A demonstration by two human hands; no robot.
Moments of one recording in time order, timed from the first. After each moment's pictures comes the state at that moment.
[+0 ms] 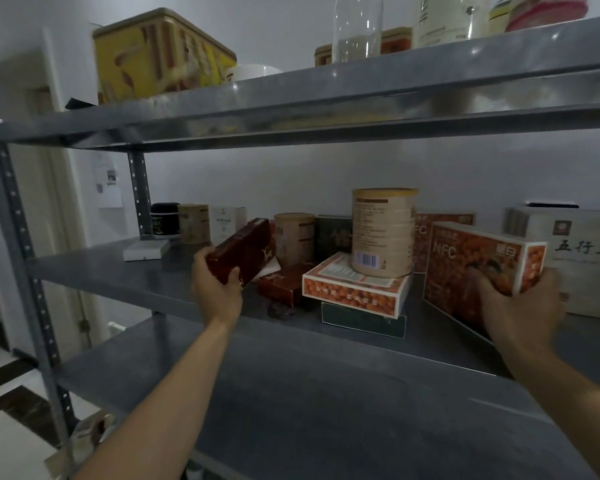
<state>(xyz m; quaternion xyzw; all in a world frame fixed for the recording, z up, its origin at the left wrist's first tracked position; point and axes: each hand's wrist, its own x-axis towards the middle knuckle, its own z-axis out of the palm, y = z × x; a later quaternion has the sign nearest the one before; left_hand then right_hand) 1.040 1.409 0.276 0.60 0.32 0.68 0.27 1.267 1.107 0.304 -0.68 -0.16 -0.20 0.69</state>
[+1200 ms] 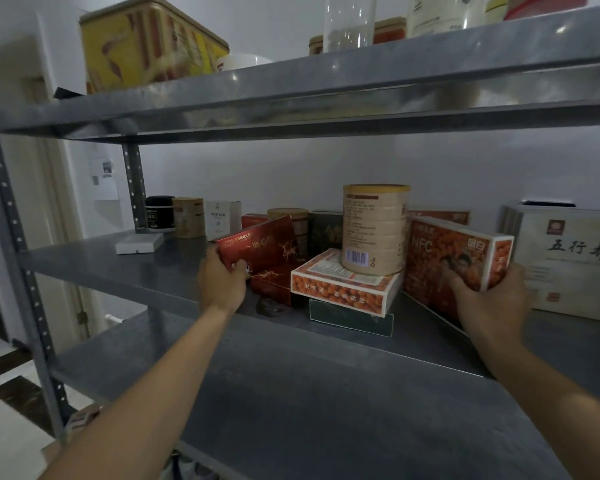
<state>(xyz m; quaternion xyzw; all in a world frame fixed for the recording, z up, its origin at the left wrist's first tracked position) 1.054 1.398 0.291 0.66 0.38 0.57 0.30 1.278 1.121 0.301 -0.68 -0.20 -0.18 0.68</state>
